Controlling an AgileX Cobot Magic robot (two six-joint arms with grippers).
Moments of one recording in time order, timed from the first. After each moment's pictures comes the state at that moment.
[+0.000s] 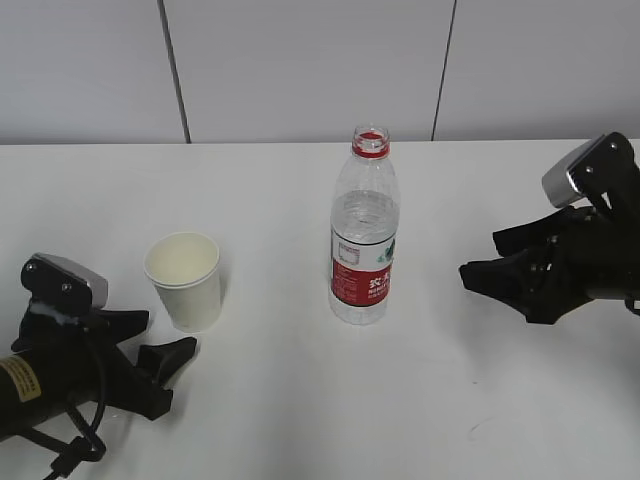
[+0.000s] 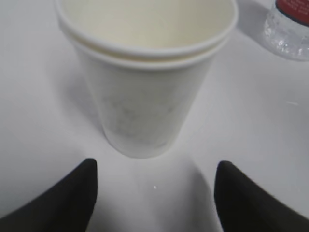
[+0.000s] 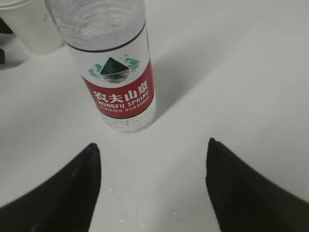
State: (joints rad) left arm -0.28 2.01 -0.33 0.34 -1.14 -0.10; right arm -0.02 1.56 -0.60 1.76 0.68 -2.31
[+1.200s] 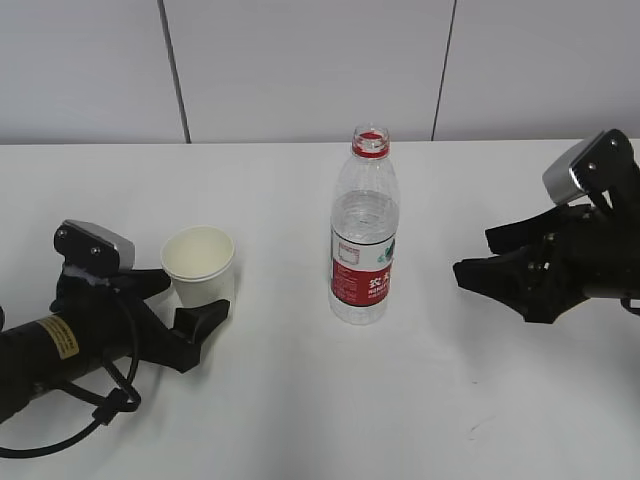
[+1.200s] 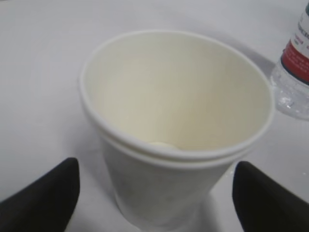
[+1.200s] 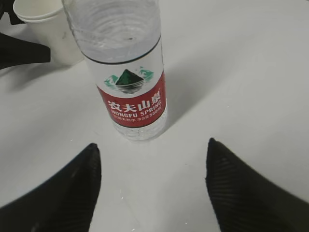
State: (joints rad) left arm -0.28 2.06 -0.48 0.39 -1.15 -0.15; right arm -0.02 1.56 -0.60 1.76 0.72 -2.31
